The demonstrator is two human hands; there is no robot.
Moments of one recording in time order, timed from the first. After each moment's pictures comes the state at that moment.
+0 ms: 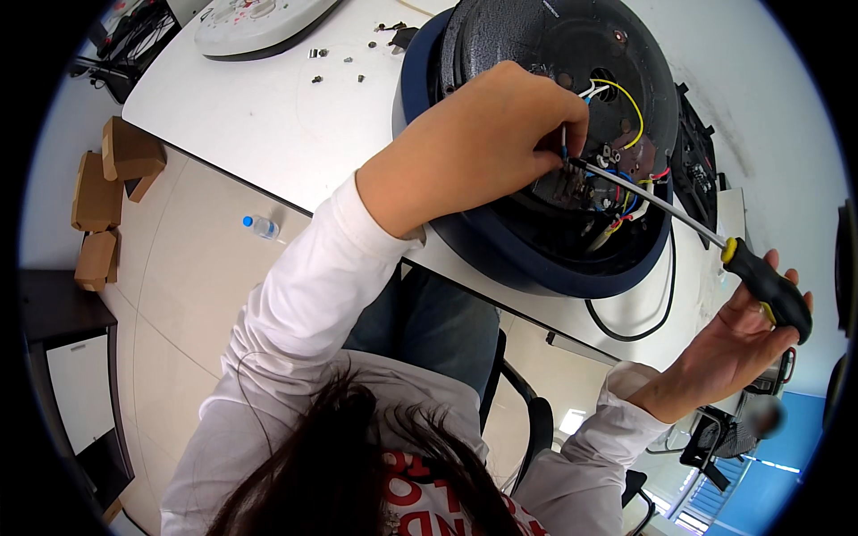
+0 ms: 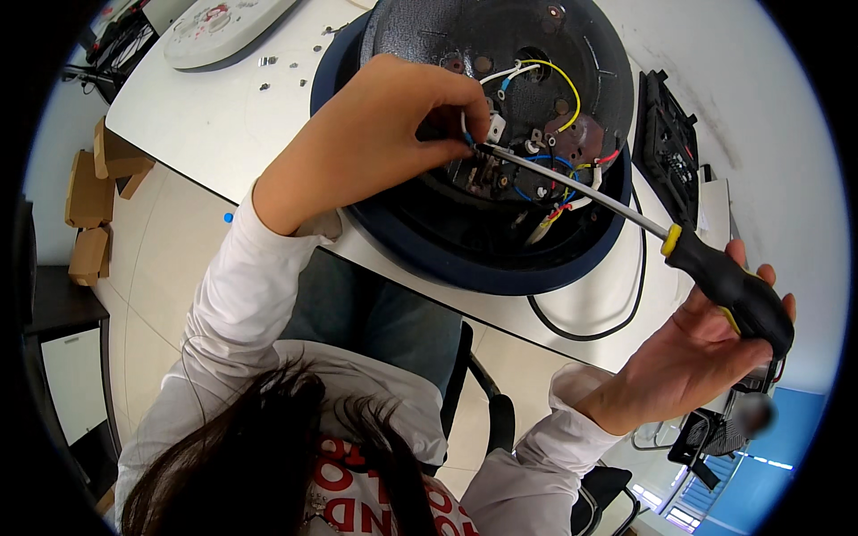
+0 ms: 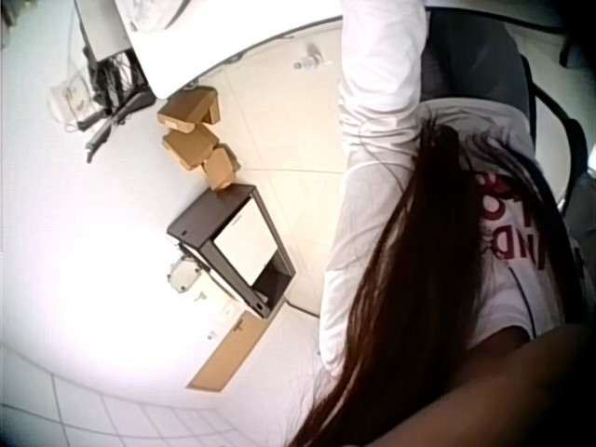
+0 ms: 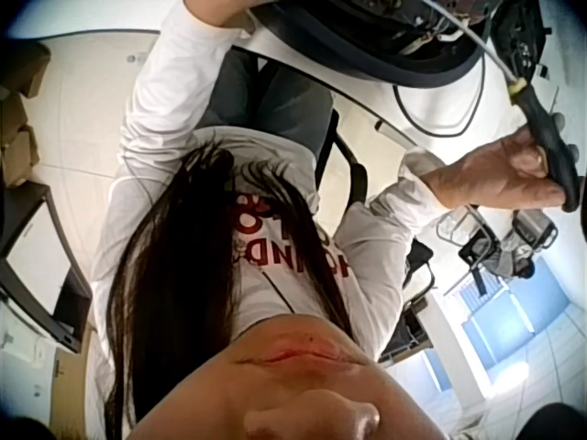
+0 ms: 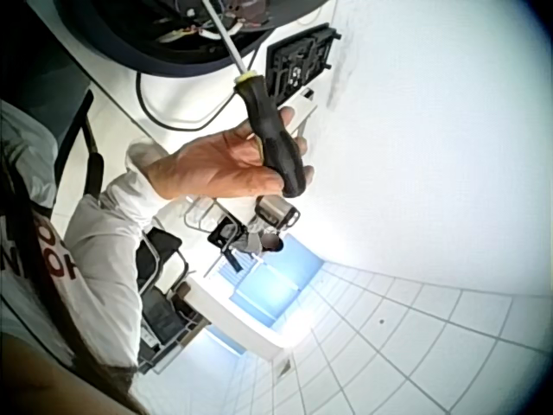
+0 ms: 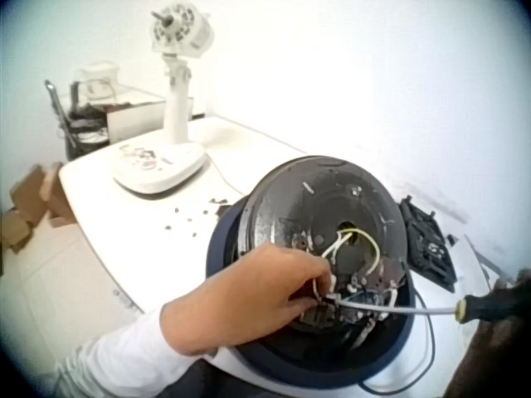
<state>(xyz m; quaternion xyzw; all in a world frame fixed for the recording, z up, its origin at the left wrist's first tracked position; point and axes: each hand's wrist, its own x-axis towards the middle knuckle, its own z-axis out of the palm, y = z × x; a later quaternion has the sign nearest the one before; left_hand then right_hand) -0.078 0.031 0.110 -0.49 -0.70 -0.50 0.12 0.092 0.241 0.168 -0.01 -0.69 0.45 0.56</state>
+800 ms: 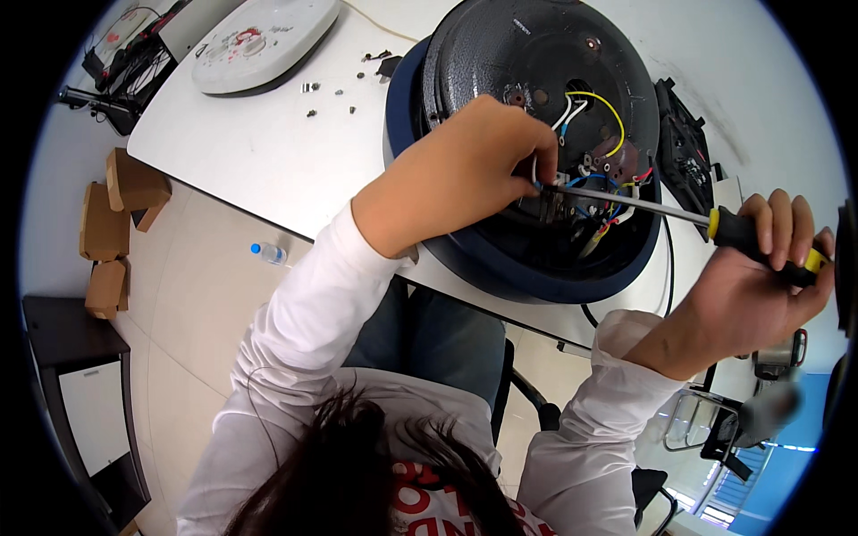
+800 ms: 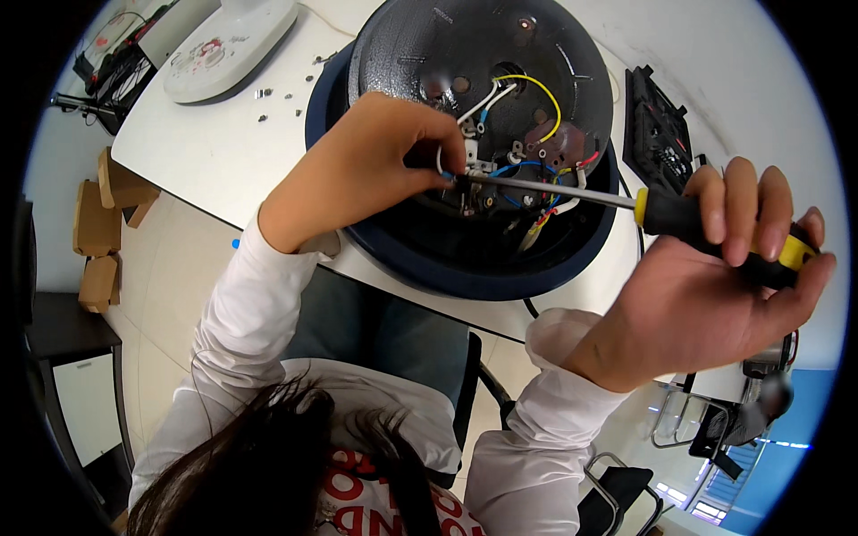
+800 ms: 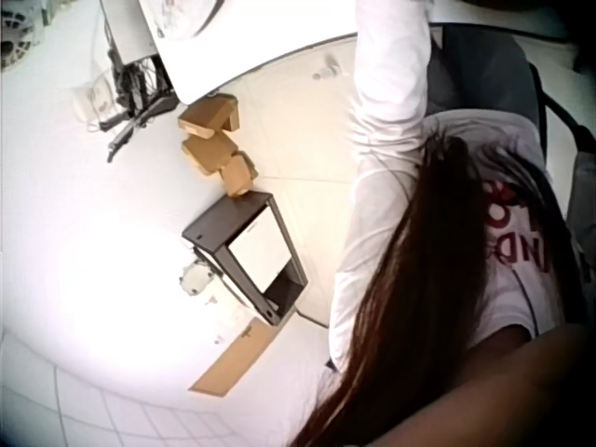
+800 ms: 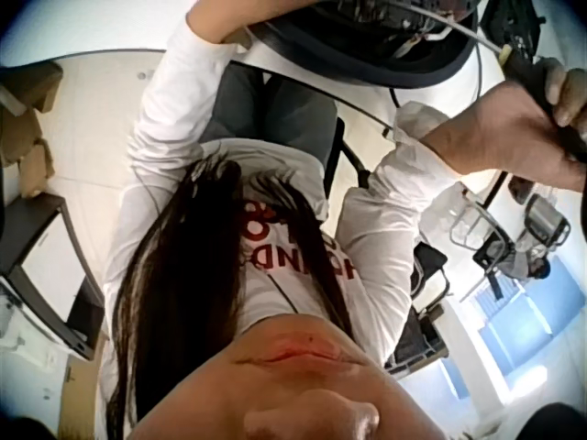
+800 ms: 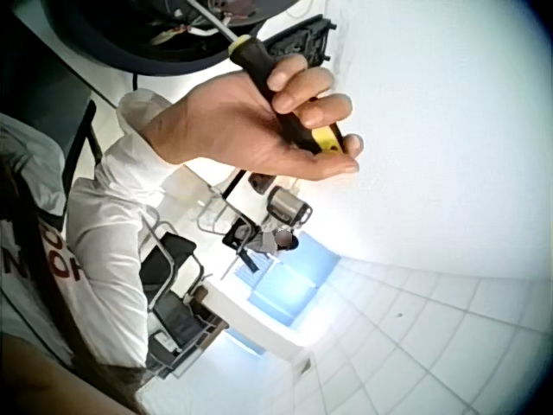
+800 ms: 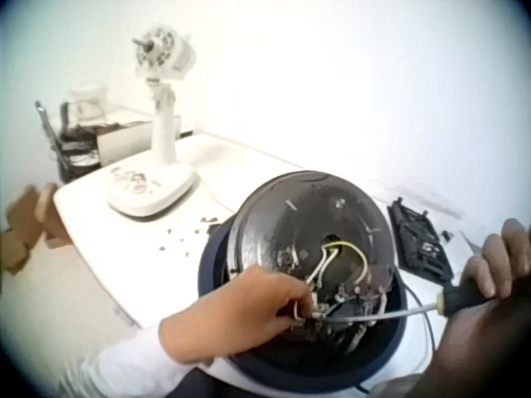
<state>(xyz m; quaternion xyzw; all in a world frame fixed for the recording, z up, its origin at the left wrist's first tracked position) -0.074 0.029 0.117 -0.48 -0.72 -0.50 0.03 0.042 0.218 0.211 0.25 -0.48 0.76 0.35</state>
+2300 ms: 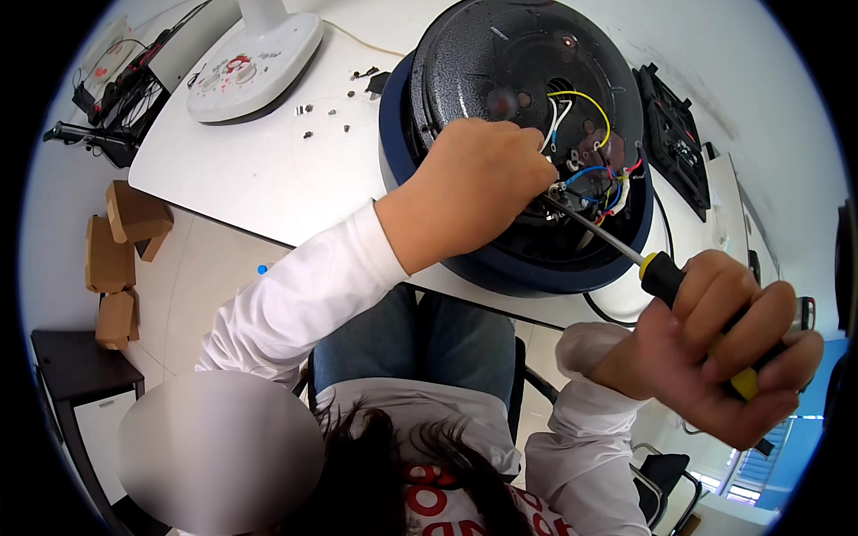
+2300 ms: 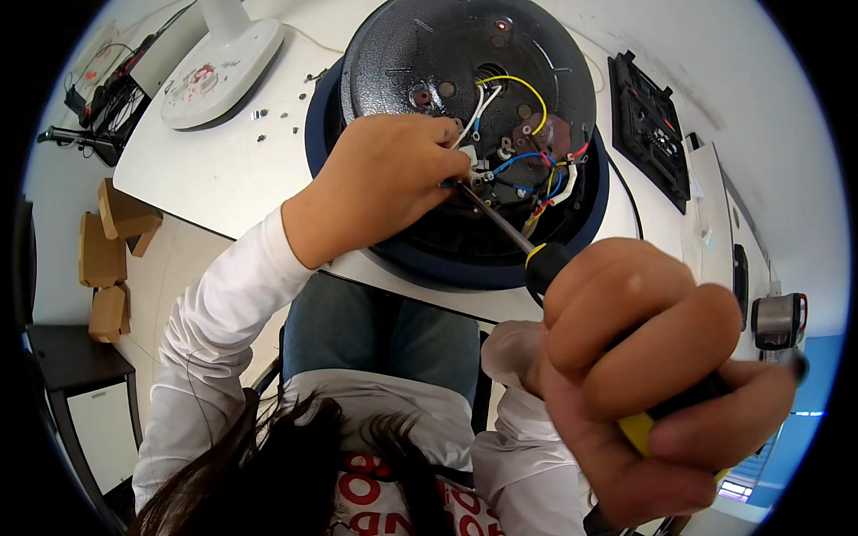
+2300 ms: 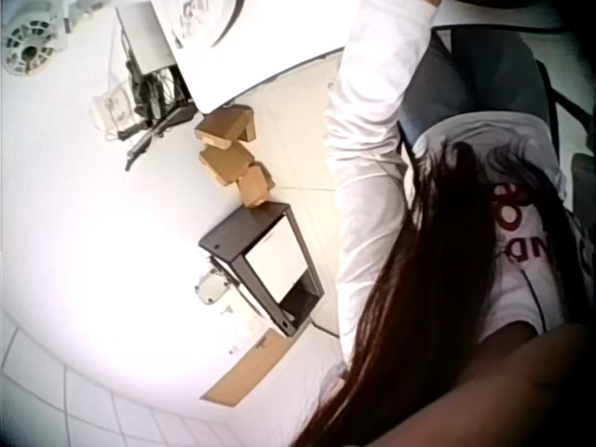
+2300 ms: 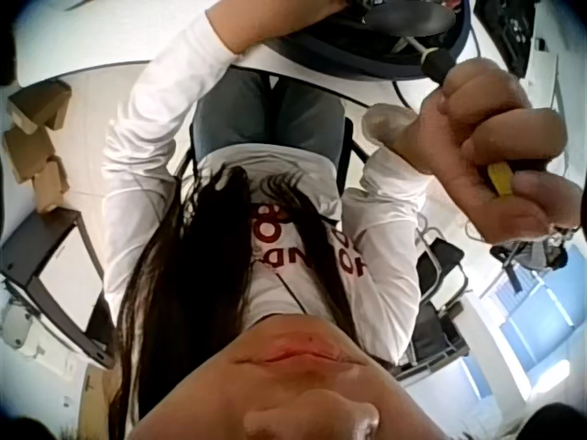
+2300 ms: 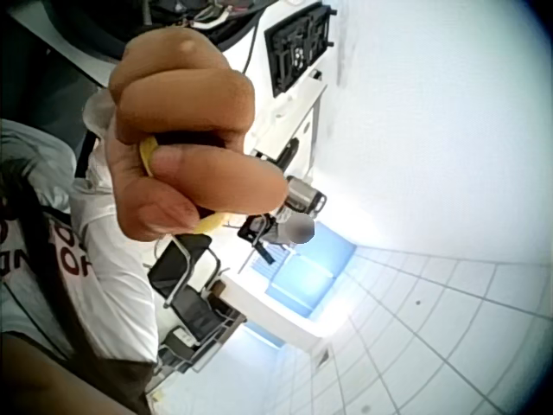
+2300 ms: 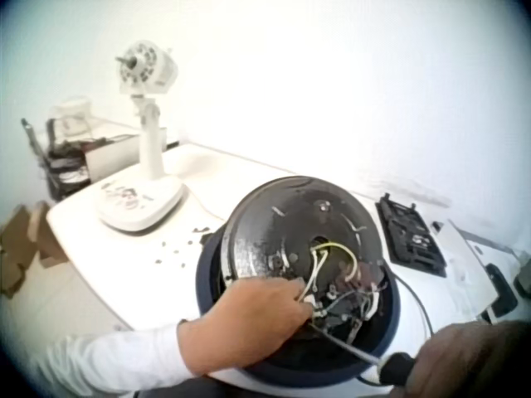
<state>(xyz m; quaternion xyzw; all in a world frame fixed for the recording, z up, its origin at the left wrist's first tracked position) -0.070 0.037 0.113 -0.54 -0.79 -0.25 0.19 0.063 0.159 0.194 0.33 -0.64 0.55 0.42</state>
